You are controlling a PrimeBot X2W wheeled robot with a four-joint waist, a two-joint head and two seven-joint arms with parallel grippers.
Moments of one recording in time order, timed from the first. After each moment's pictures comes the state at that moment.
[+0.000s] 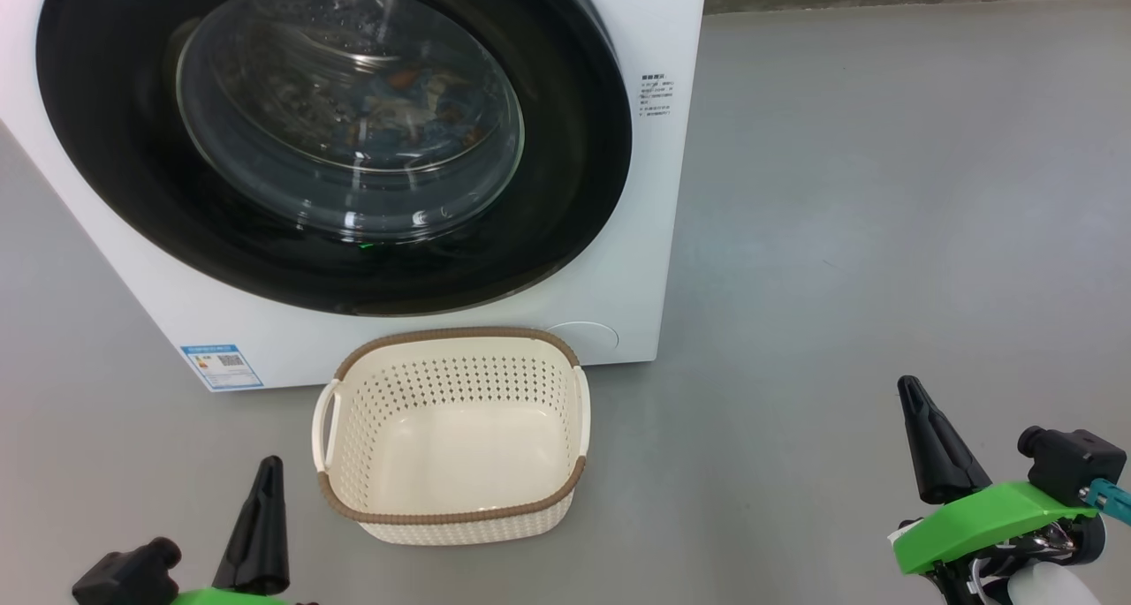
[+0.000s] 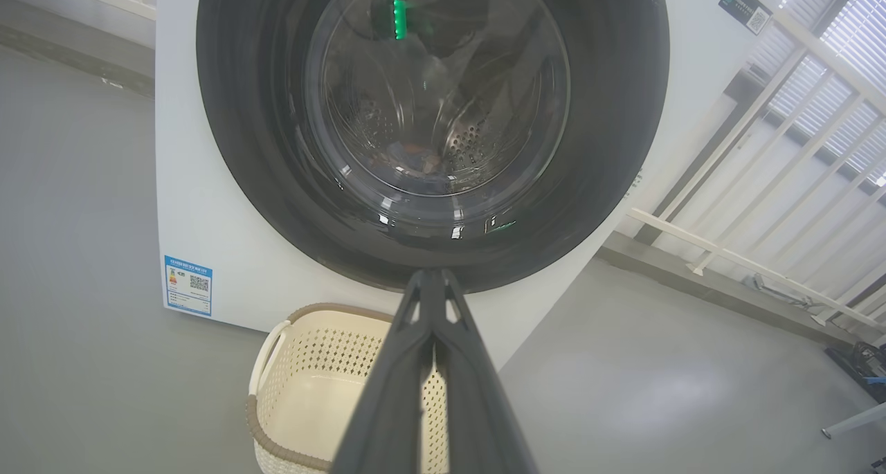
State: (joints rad) left arm -0.04 0.15 -0.12 0.25 -0.65 -0.09 -0.19; right arm -0.11 -0.18 0.12 0.34 0.58 0.13 -0.22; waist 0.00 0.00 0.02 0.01
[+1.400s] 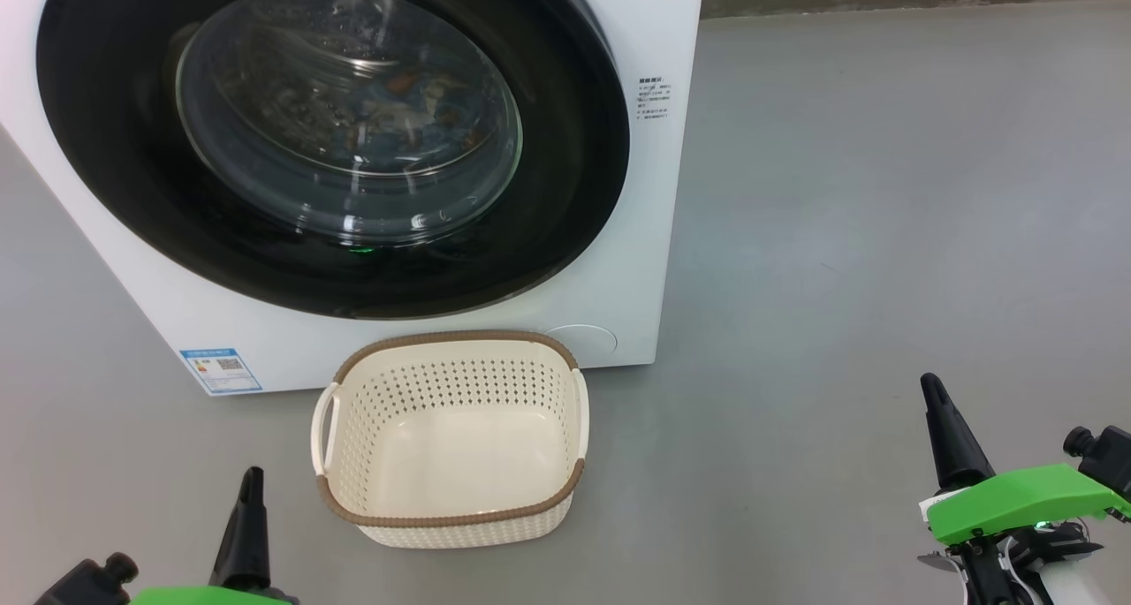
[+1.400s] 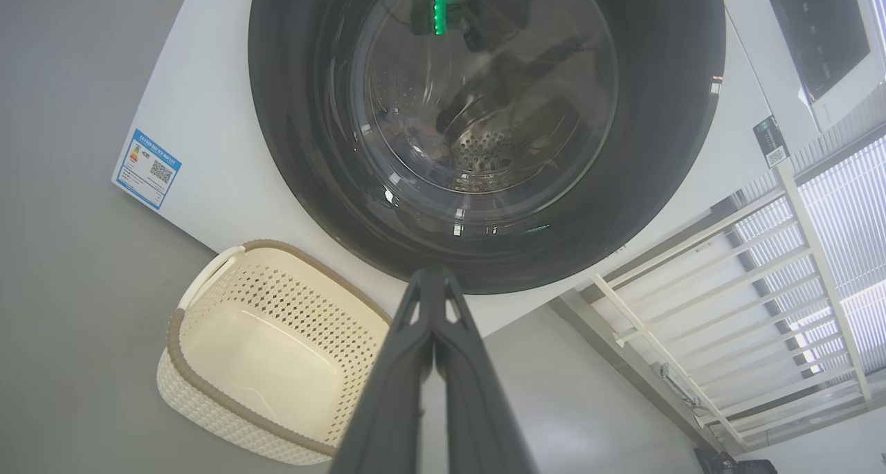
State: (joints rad) left arm -0.04 0.11 -0.05 0.26 -0.99 -0.10 -0.08; right arm -0.11 -0.13 0.03 0.32 0.95 0.13 -0.10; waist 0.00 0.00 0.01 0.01
